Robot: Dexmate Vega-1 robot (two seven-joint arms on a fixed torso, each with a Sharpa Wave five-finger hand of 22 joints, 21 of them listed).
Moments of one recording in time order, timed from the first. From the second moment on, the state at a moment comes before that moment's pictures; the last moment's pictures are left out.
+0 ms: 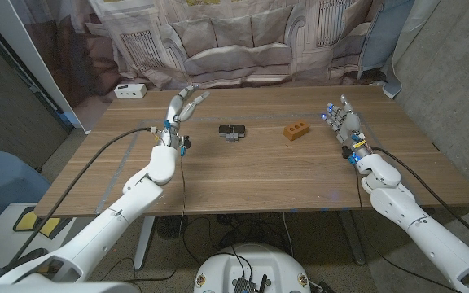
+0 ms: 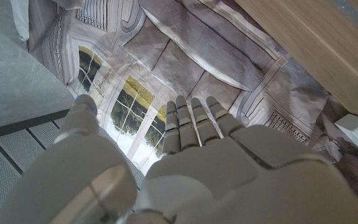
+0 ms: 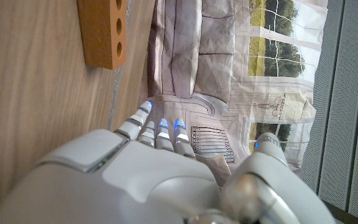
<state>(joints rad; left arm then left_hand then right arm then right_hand) 0.93 0.55 0.39 -1.58 0.06 -0.30 0.51 0.45 -0.10 0.37 -0.18 0.19 0.36 0.06 0.24 0.18 0.40 -0.01 0.27 0.19 0.28 0.00 0.20 0.17 0.18 0.01 0.20 0.17 -0.97 -0.57 -0.26 -1.36 0.76 0.40 0.12 0.18 0.01 0.16 -0.10 0.19 0.12 0.13 0.20 0.18 0.03 0.16 0.21 0.19 -0.07 0.10 0.21 0.21 0.15 0.00 0.19 0.17</state>
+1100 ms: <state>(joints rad) 0.88 0.79 0.43 -1.96 0.31 0.34 0.30 0.57 -0.11 0.39 -0.17 0.20 0.39 0.01 0.21 0.18 0.40 -0.07 0.24 0.19 0.20 -0.04 0.18 0.17 0.04 0.06 0.17 0.17 -1.02 -0.54 -0.24 -1.43 0.72 0.47 0.02 0.19 0.02 0.16 -0.11 0.19 0.14 0.13 0.20 0.18 0.06 0.16 0.22 0.19 -0.07 0.10 0.21 0.21 0.16 0.01 0.20 0.17</state>
